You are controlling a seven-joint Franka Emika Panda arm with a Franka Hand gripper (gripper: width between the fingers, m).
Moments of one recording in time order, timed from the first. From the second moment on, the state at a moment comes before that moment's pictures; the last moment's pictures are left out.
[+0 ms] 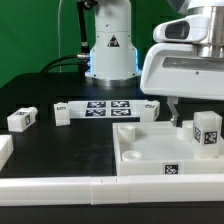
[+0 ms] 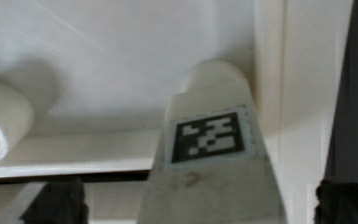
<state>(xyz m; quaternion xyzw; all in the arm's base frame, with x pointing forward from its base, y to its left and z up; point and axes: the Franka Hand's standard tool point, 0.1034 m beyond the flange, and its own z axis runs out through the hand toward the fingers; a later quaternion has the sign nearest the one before) 0.591 0.118 0.070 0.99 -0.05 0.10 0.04</state>
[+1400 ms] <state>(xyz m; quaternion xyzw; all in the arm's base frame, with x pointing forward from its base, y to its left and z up) 0.594 0.117 0.067 0.82 -0.56 0.11 -0.01</state>
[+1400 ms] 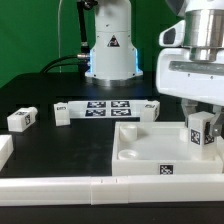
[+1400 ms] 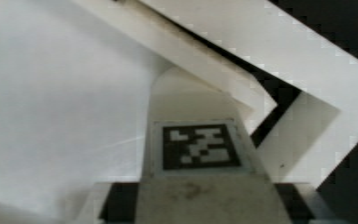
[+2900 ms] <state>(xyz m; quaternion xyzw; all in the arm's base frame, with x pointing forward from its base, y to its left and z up) 0.594 0.125 0.069 0.96 -0.24 0.14 0.02</state>
